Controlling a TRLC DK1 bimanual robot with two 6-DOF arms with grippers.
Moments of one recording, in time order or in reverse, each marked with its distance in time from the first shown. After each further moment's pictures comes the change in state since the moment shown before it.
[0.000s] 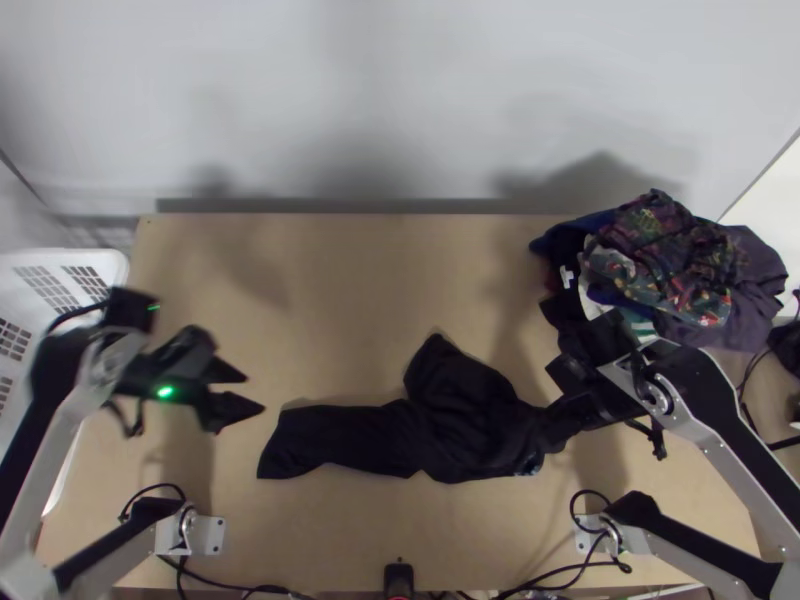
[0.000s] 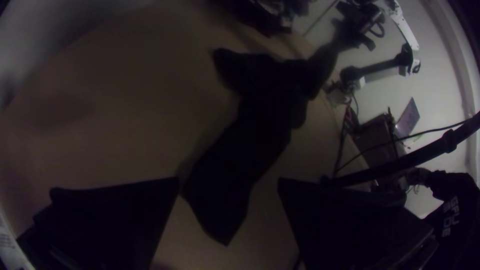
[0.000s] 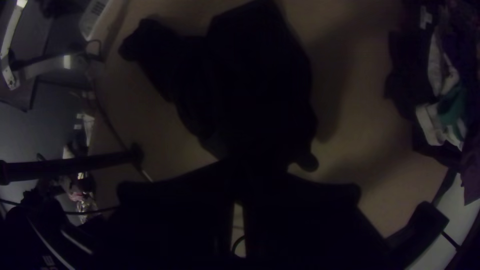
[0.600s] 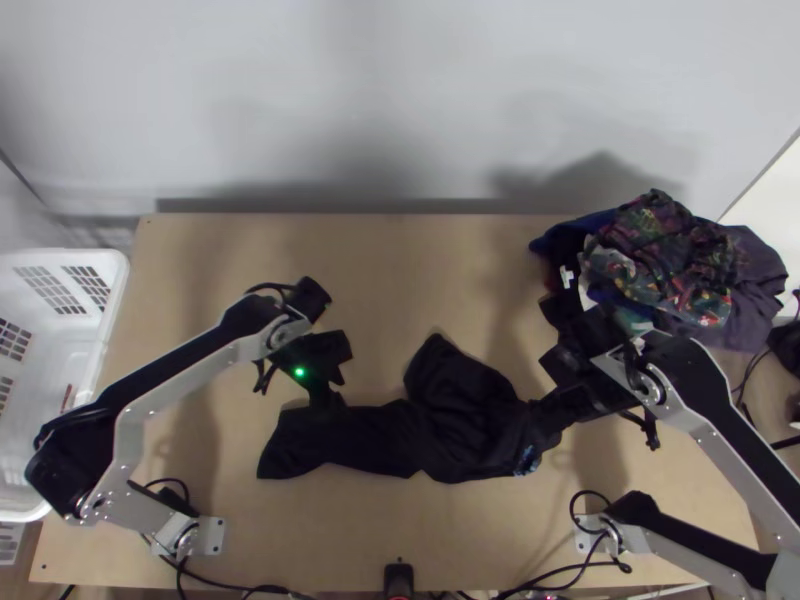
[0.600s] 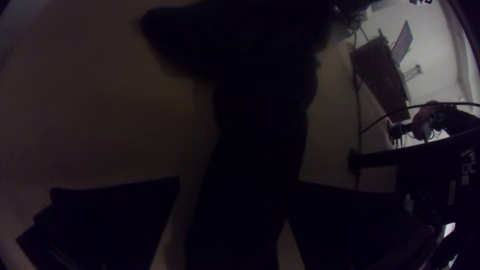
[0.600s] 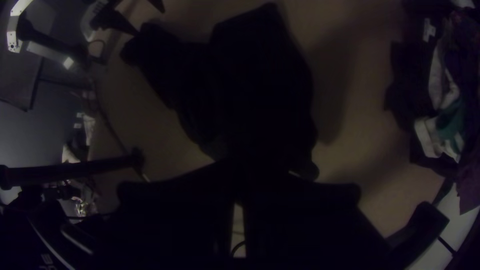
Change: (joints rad) left arm -0.501 0.543 0.122 0.332 -0.155 -0.049; right arm 0.012 0.047 0.039 0.018 0.000 -0.004
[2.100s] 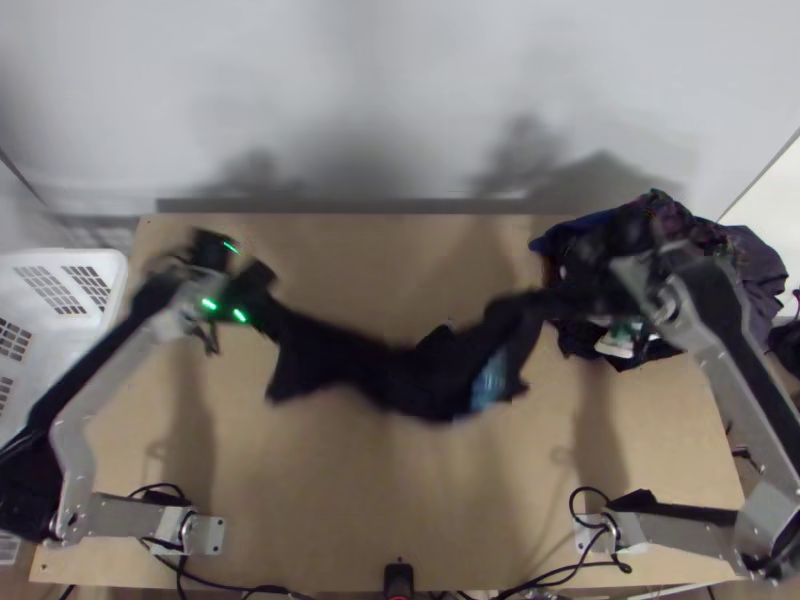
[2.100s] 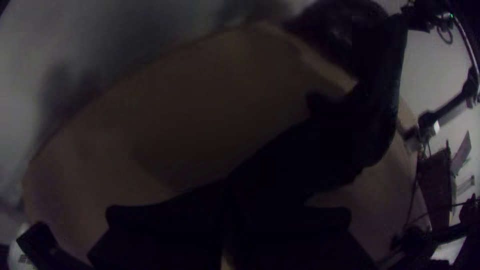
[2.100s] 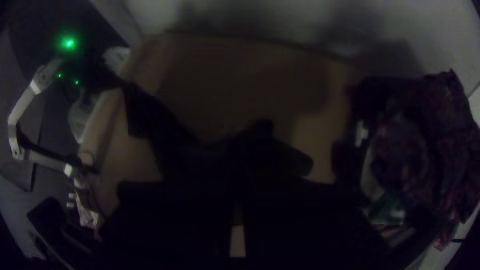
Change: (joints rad) left arm 0.382 -0.157 0.028 0.254 -0.112 -0.213; right arm -0.175 0.262 0.434 0.221 0.037 0.100
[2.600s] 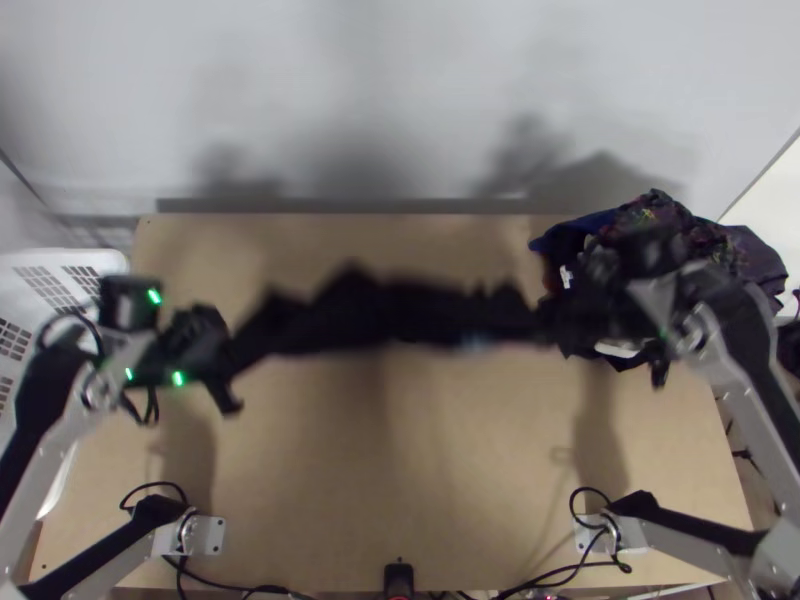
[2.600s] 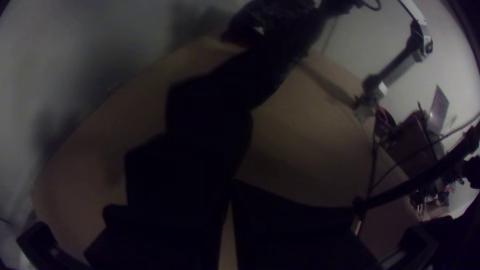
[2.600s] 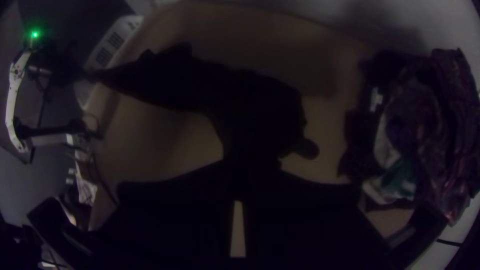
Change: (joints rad) left arm -0.063 -0.473 -0.082 -0.341 0.088 0.084; right arm 0.055 -0.135 -0.111 -0.094 -0.001 -0.035
